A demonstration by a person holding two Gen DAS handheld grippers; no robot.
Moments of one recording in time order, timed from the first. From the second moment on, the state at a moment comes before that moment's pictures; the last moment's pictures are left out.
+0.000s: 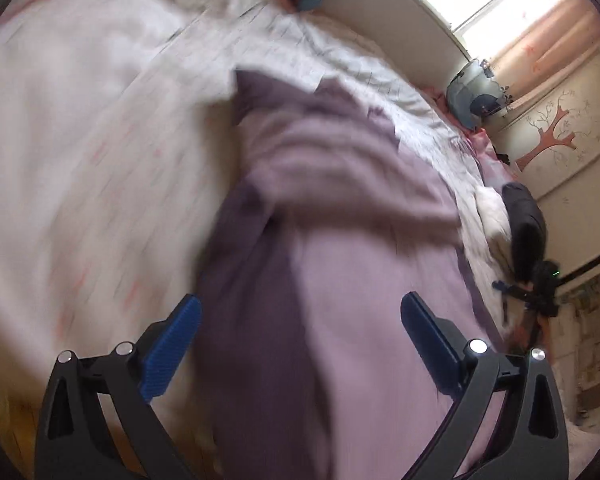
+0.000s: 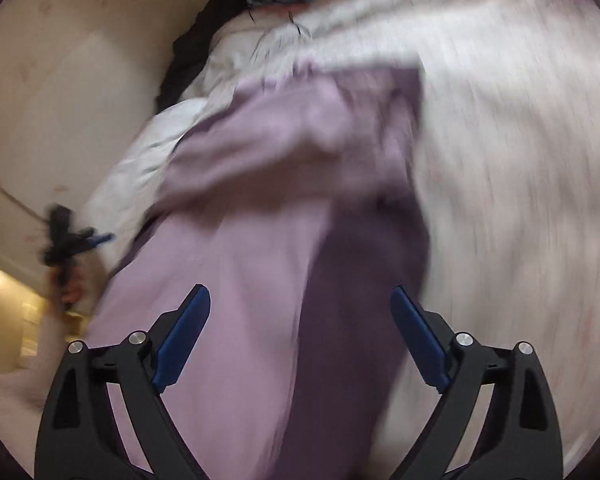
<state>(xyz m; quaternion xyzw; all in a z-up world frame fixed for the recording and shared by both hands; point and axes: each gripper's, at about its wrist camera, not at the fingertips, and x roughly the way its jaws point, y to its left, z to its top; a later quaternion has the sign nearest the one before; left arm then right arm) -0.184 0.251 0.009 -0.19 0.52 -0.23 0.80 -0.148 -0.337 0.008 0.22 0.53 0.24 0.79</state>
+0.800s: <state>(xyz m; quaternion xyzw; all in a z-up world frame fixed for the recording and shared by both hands) -0.336 0.247 -0.089 -0.35 0.57 -0.35 0.65 -0.273 -0.321 -0.028 0.34 0.50 0.35 0.72</state>
